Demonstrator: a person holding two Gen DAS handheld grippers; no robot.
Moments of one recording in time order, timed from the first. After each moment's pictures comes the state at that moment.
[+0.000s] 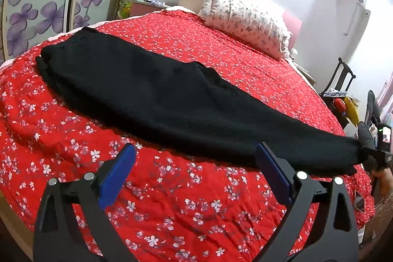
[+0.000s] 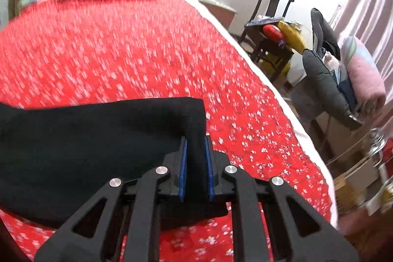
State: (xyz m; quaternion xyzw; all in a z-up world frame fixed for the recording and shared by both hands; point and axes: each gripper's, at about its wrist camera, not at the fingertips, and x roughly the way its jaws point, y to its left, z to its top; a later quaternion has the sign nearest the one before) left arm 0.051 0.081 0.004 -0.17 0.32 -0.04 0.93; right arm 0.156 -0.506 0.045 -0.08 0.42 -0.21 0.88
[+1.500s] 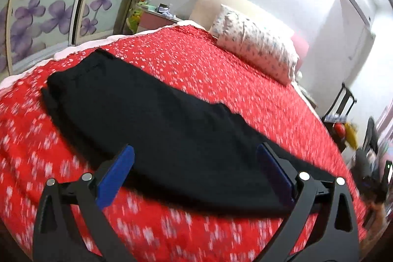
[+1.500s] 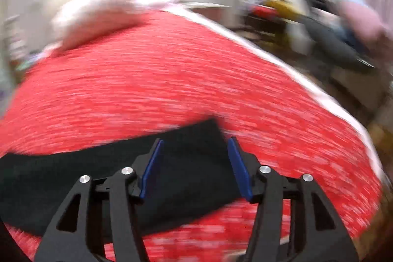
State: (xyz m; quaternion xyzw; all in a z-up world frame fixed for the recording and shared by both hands) left arm 0.104 0.171 0.035 -0.22 0.29 -0.03 0.93; right arm 0.108 -0.474 0.081 0.10 0.35 -0.15 0.92
